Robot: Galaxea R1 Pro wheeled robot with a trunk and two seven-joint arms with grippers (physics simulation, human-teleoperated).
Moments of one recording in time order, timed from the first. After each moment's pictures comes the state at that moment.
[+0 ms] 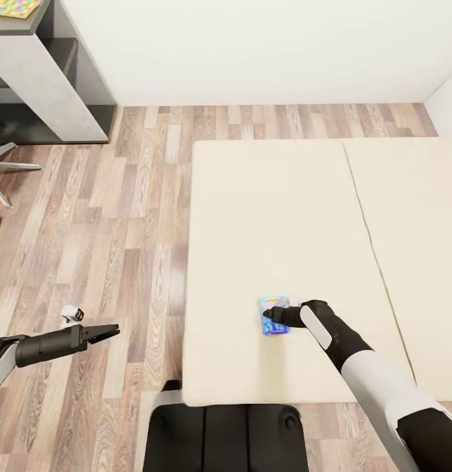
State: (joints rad) left arm -0.55 0.58 -0.05 -0.96 0.62 0.82 -1.29; right arm -0.89 -0.08 0.32 -0.66 -0.64 0.68 -0.08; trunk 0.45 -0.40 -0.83
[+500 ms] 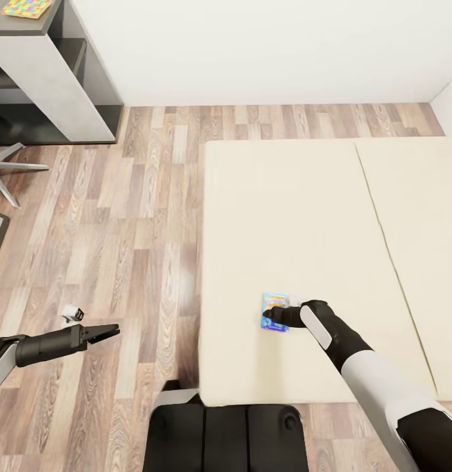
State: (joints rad) left arm -0.55 0.58 -0.05 -0.96 0.62 0.82 -1.29; right arm -0.89 -0.08 0.32 -0.66 -0.64 0.68 -0.08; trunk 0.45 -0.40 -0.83
